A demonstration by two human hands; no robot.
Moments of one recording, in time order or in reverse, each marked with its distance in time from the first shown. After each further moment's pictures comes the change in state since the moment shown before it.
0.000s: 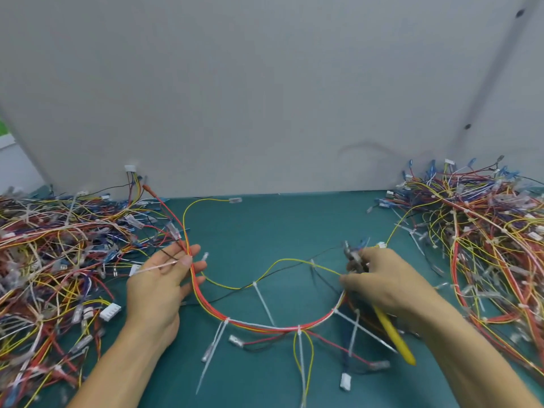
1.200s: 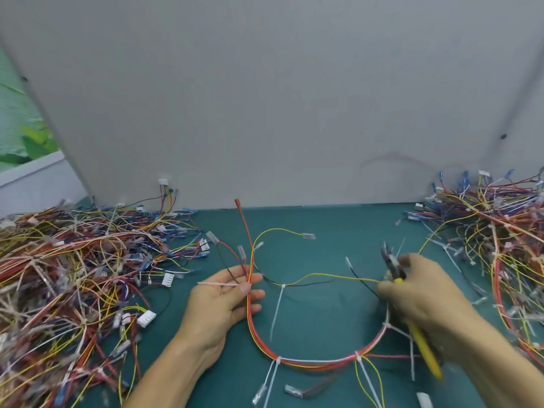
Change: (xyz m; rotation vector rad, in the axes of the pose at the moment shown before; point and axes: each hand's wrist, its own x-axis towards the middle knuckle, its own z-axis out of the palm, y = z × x) left_hand -0.017 -0.003 0.011 0.019 -0.261 -0.213; right_hand -0.004 -0.007 0.002 0.080 0.189 0.063
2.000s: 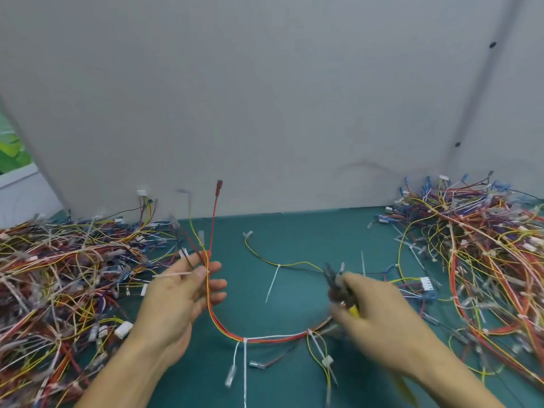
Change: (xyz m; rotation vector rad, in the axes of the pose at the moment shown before) left_hand -0.017 0.043 0.007 -0.008 0.101 0.120; right_hand -0.041 0.002 0.001 -0.087 -0.102 -0.533
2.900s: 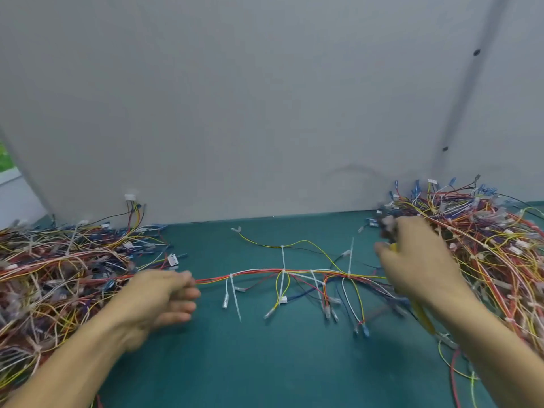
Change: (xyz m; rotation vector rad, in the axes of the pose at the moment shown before) left_hand 0.030 0.019 -0.019 0.504 0.011 -0.303; right_hand 0.046 0.030 -0.057 -0.210 0.332 0.378
